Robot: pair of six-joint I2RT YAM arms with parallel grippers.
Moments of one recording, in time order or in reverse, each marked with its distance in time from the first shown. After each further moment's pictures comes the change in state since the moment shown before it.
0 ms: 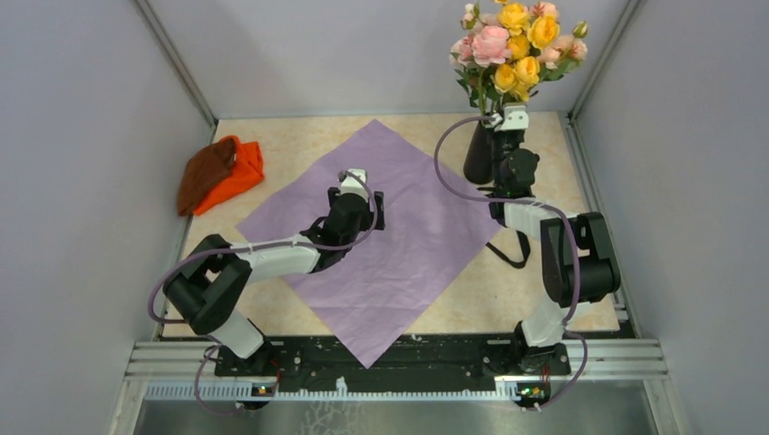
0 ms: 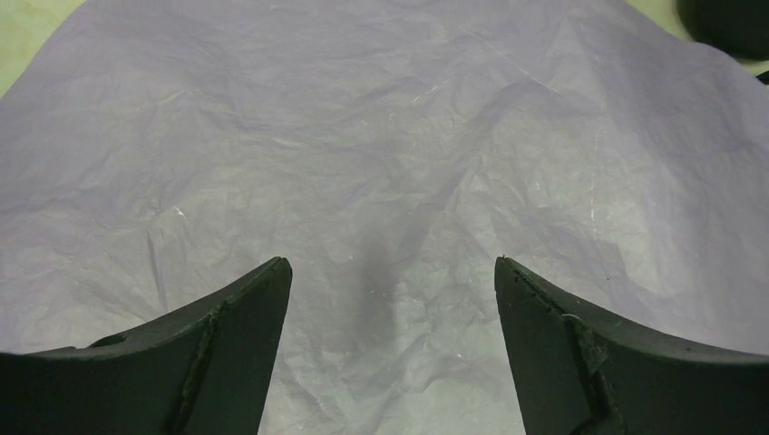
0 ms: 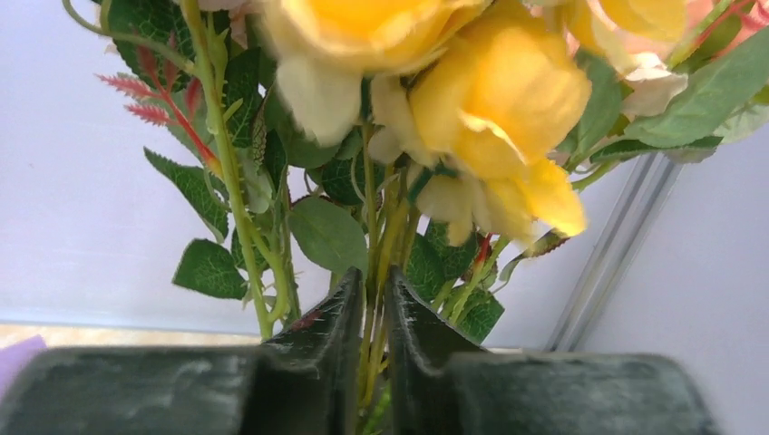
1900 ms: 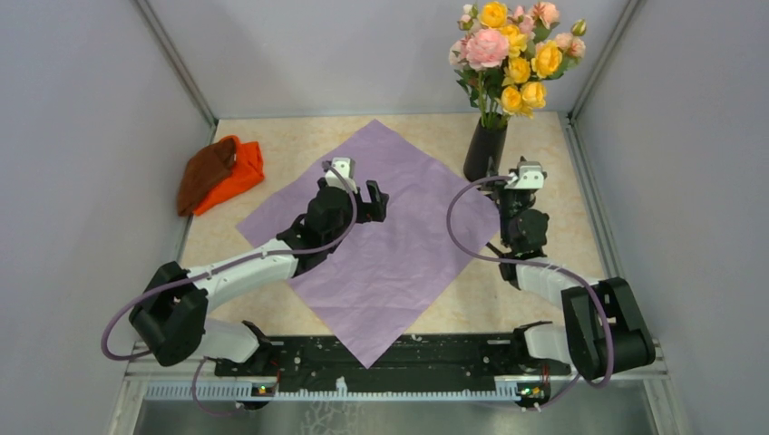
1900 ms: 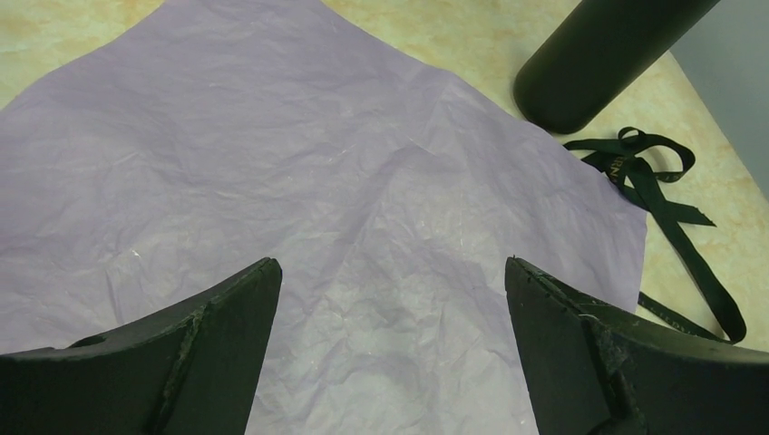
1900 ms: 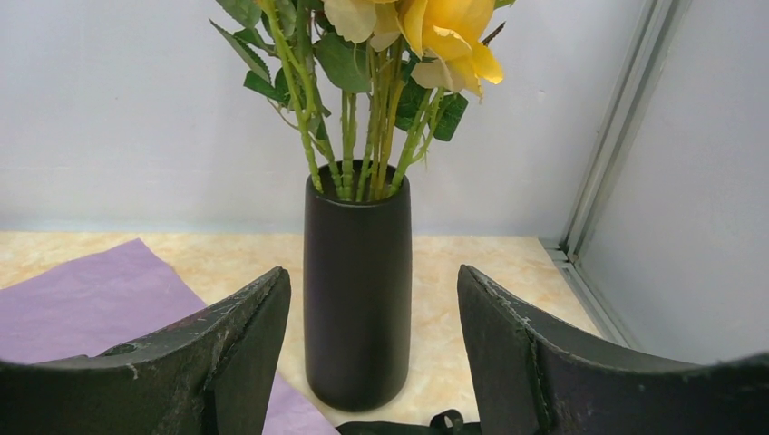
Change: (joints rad) left arm 0.000 -0.238 0.009 -0.074 0.130 -0.074; right arm 0.067 -0.412 -0.510 0.017 0.071 0.129
